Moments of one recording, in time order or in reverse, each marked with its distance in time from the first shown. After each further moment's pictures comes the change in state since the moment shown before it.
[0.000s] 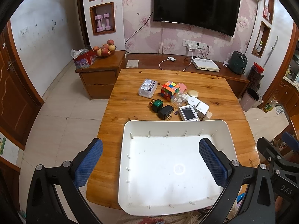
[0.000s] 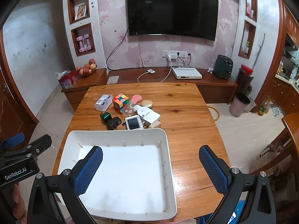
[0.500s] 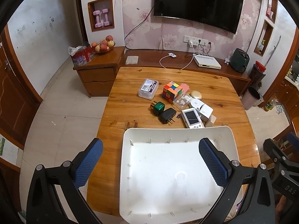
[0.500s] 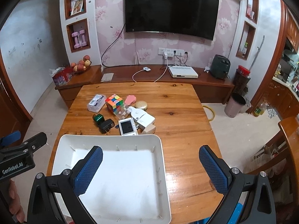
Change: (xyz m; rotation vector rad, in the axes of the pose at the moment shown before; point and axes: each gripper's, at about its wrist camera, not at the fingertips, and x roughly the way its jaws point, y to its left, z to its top) left arm 0.030 0.006 0.027 -0.011 0.050 -0.013; right arm 0.020 0.003 0.024 -0.021 0.031 -0.051
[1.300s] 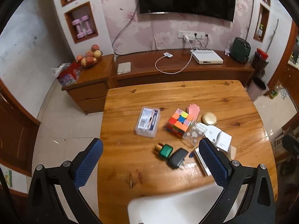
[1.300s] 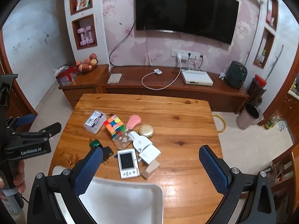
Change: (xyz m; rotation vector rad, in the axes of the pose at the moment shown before) left arm 0.121 -0.012 0.125 0.159 0.038 0.004; right arm 0.098 -0.003 0.112 -0.063 0.046 0.084
